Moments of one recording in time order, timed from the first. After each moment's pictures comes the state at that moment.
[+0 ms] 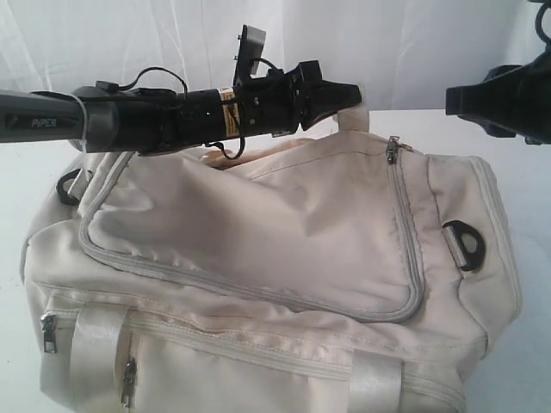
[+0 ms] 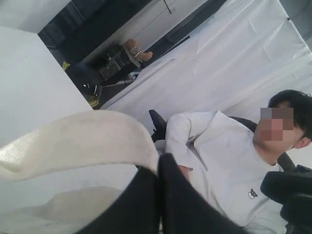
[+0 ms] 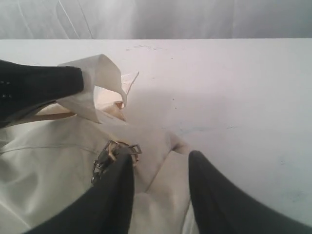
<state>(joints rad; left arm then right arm) -0.53 2.15 -1.60 1.12 -0.96 -1.80 0.30 1.14 -0.87 0.31 0.37 -0.20</state>
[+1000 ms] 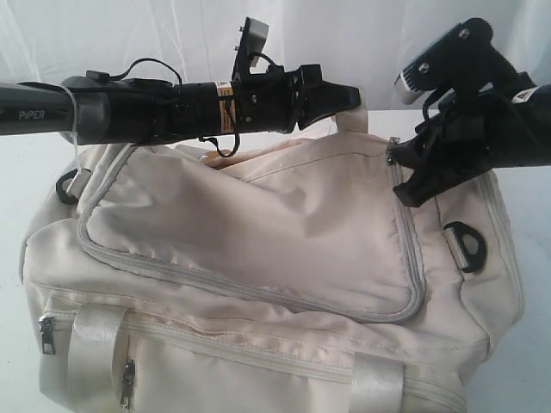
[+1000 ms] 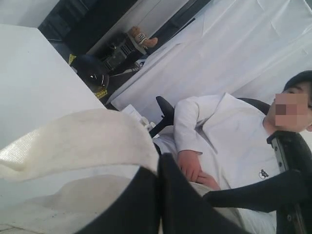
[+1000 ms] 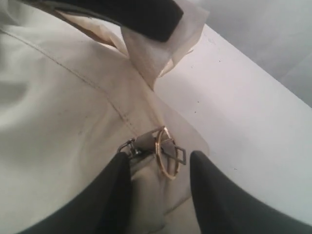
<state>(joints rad) -0.53 2.13 -1.60 1.21 -0.95 -1.80 0.40 1.34 -0.87 0.48 0.29 -1.00</state>
